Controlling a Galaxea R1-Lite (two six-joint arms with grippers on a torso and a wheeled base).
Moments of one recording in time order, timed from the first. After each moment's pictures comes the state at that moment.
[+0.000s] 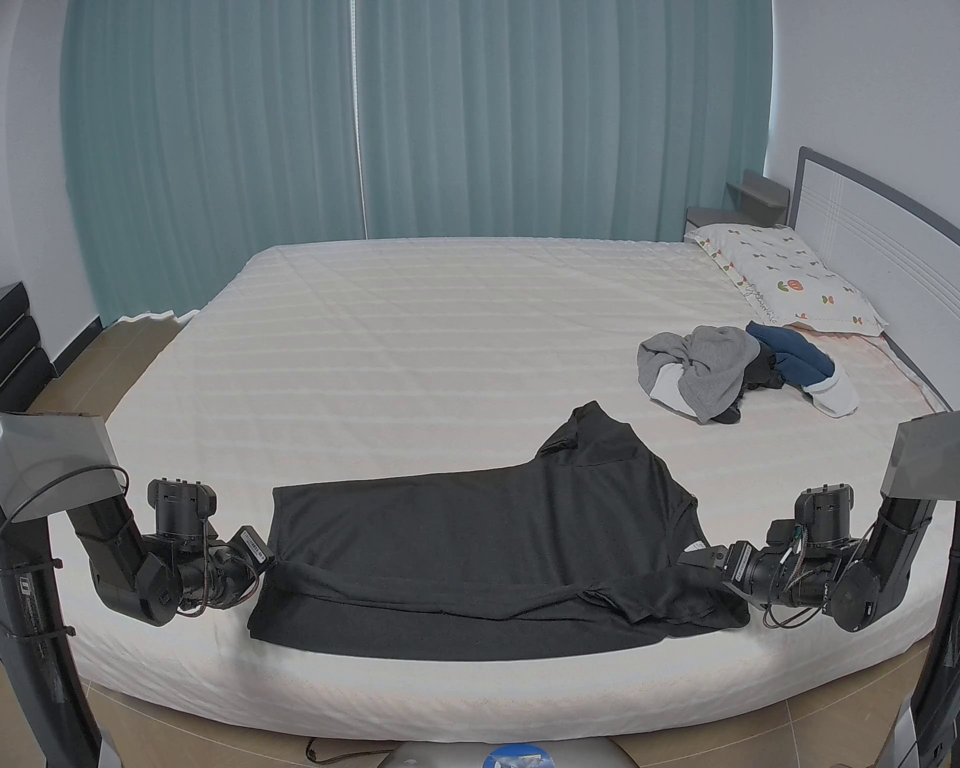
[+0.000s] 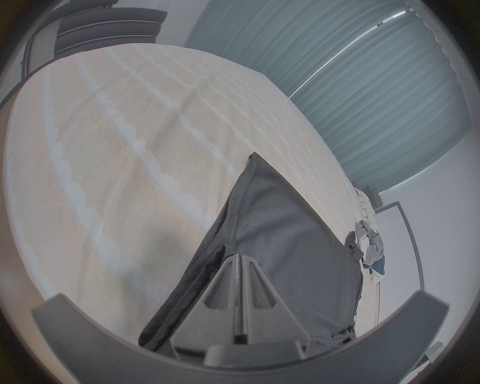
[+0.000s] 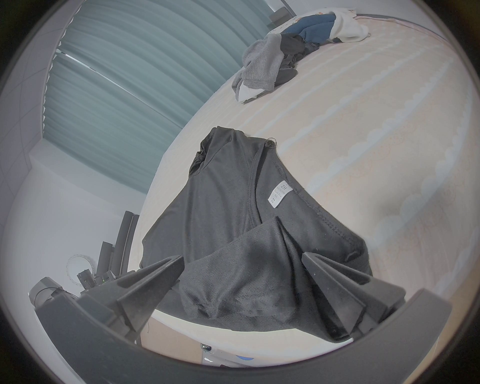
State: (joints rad) left arm -0.01 2.21 -0.54 -0.94 -0.16 -0.79; right arm 0.09 2.20 -0.41 -1.12 0.36 0.63
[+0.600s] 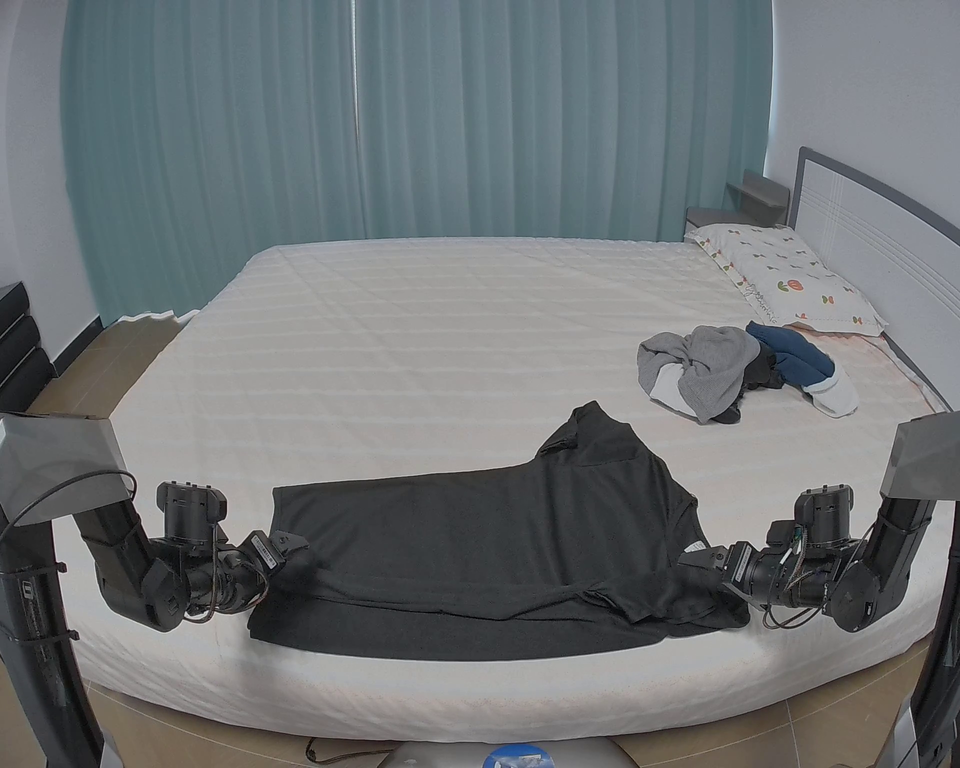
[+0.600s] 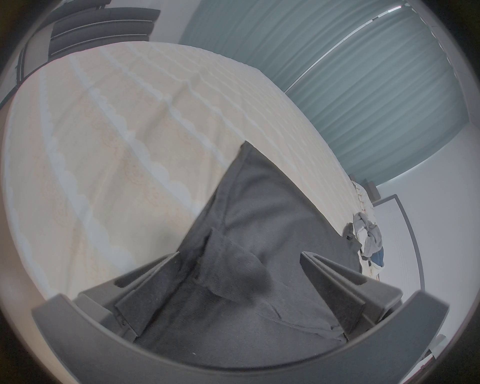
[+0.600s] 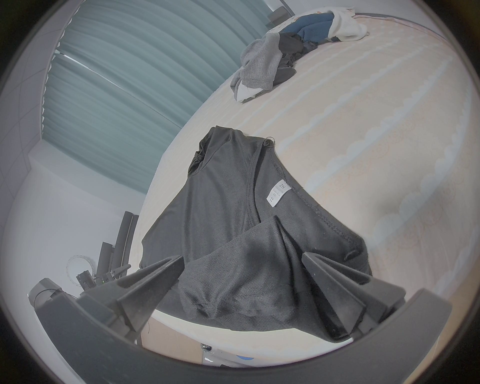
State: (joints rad) left arm -0.04 2.21 -0.53 -0.94 -0.16 -0.79; right arm 0.09 2.20 -0.41 -1.12 0.36 0.64
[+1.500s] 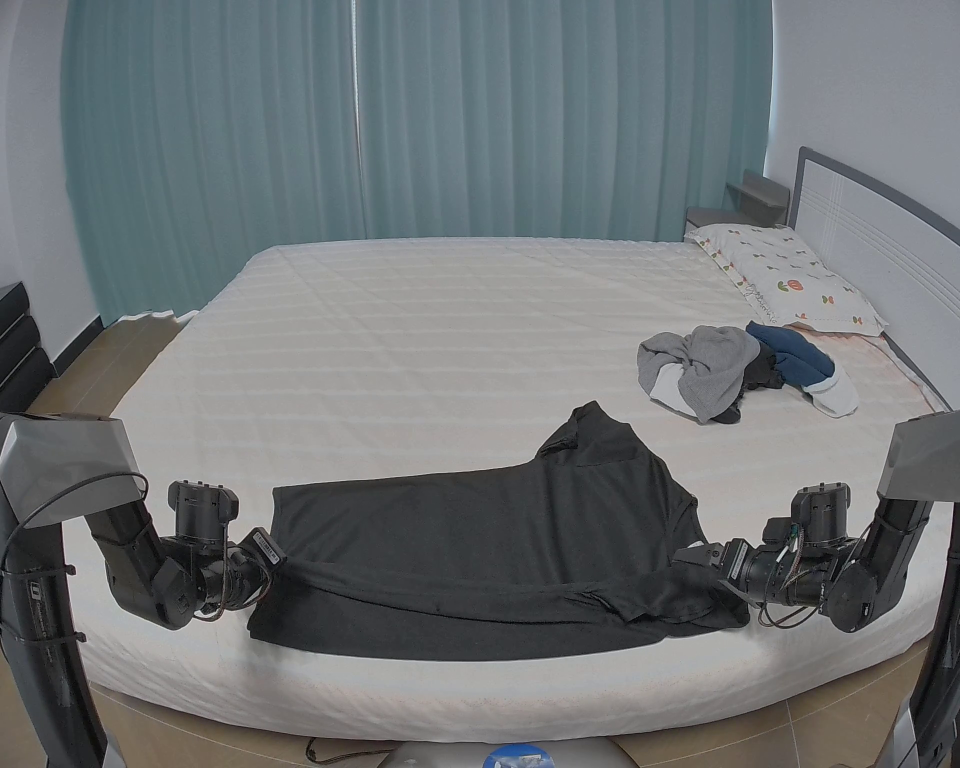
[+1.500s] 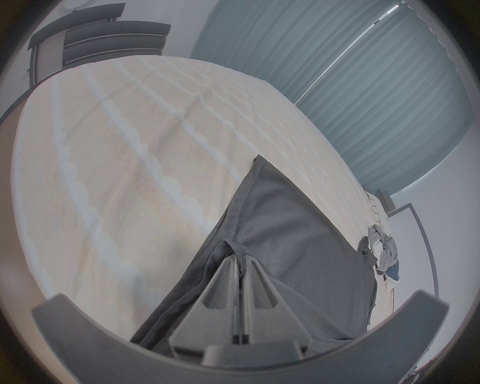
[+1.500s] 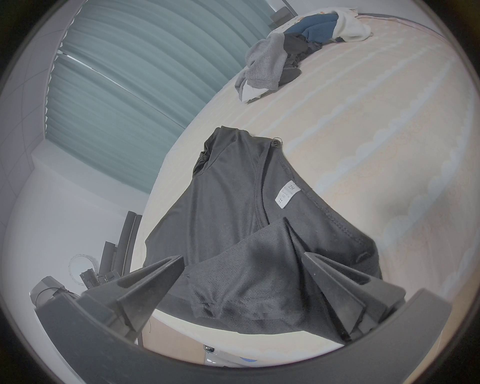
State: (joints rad) left arm -0.07 2.24 -0.57 -0.93 -0.01 -0.82; right arm 0.11 2.20 -0.42 -1.14 0.36 0.65
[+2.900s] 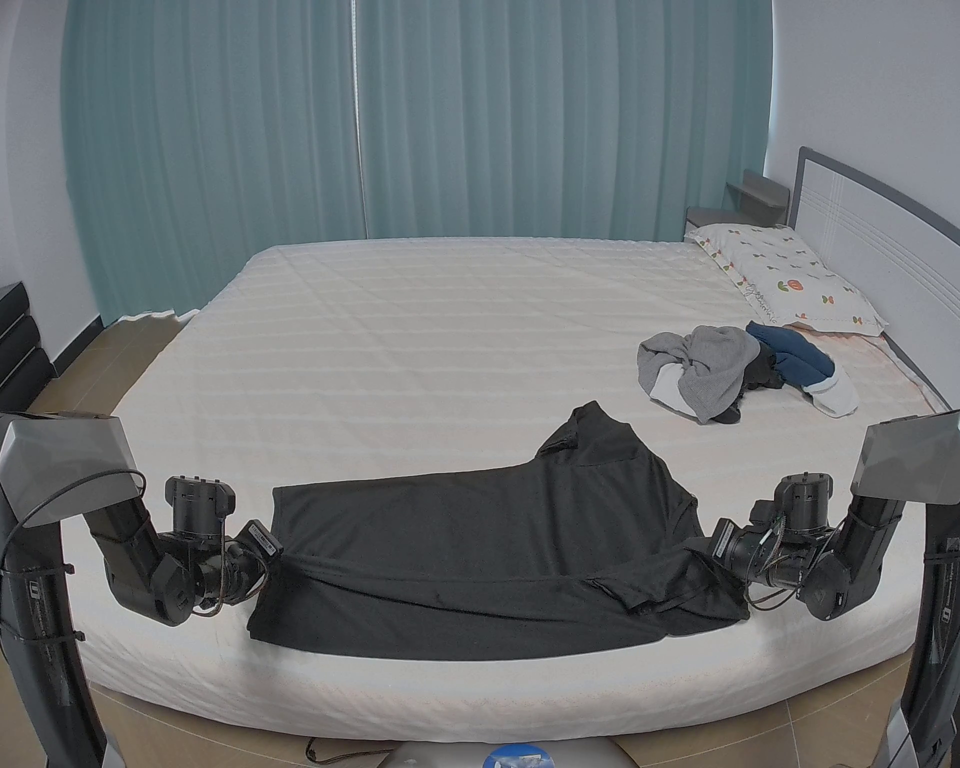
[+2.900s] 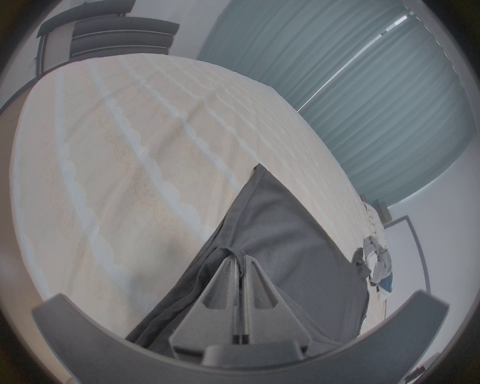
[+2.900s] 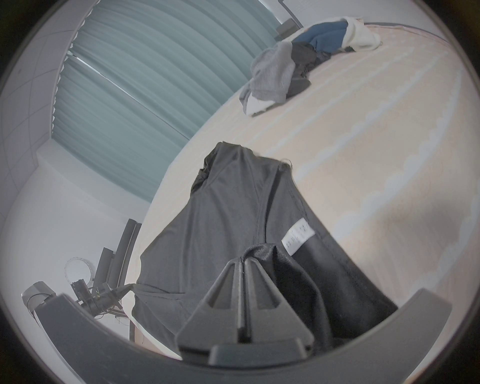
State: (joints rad) left arm -0.06 2.24 -0.58 -0.95 -0.01 -0.87; right arm 0.10 2.33 -0.57 -1.21 0.32 0.65
